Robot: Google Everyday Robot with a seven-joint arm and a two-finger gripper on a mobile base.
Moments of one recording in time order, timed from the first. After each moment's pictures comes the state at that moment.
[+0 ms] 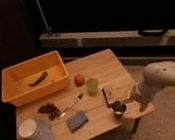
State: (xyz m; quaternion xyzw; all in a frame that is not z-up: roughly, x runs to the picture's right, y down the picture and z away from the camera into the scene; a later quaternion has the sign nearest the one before) arm 0.194 0.196 0.721 -0.29 0.18 0.82 0.46
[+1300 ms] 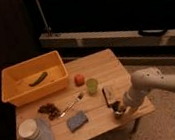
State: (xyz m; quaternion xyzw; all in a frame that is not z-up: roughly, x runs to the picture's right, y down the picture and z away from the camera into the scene) arm 0.167 0.231 0.780 -0.33 0.22 0.77 0.50
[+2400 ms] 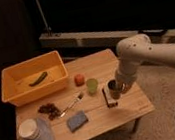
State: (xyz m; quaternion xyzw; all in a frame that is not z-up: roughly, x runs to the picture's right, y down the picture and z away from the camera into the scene) arm 0.153 0.087 0.708 -0.24 0.26 0.79 0.50
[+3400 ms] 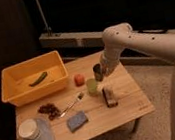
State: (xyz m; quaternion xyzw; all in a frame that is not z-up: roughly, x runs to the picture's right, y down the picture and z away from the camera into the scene) arm 0.092 0.013 0.789 -0.26 0.18 0.78 0.54
